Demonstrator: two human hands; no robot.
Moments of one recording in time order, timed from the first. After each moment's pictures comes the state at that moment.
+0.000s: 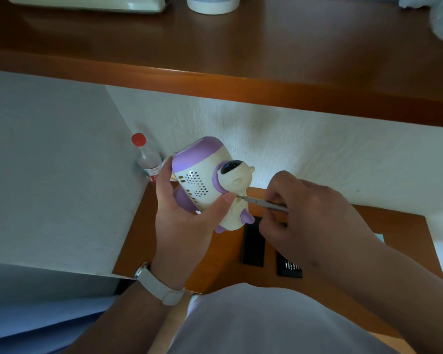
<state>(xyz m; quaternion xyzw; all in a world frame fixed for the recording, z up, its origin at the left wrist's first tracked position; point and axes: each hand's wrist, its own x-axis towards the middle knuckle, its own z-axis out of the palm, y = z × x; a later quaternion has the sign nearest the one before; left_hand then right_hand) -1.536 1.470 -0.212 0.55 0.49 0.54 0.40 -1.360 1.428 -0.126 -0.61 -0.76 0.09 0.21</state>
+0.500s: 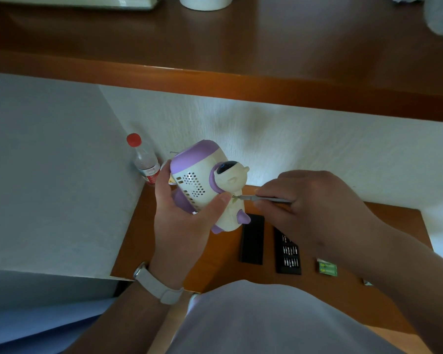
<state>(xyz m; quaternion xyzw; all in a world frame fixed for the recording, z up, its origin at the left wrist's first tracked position) -1.538 1.475 -0.218 0.52 0.49 0.53 0.45 -1.344 1.444 -0.126 -0.58 -0.80 0.10 0.14</state>
